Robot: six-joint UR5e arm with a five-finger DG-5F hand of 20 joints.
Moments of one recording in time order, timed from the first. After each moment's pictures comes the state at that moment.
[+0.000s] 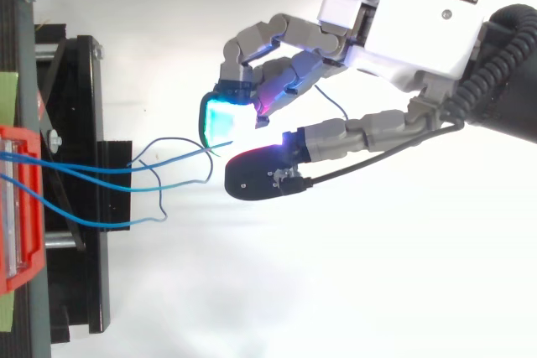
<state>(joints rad) 0.14 -2.20 -1.22 -3.12 -1.11 -0.14</state>
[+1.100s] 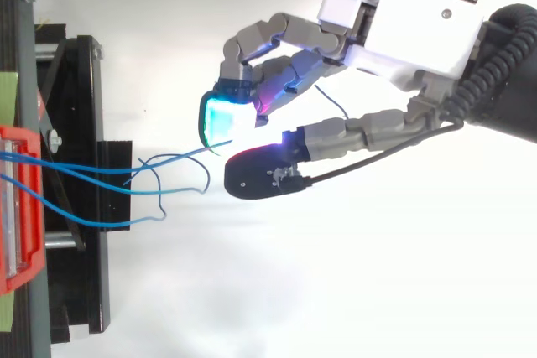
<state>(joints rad) 0.14 -2.20 -1.22 -3.12 -1.11 -0.14</state>
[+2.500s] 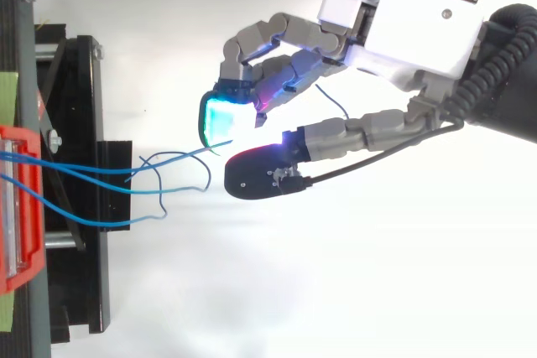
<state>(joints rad) 0.14 -2.20 -1.22 -3.12 -1.11 -0.14</state>
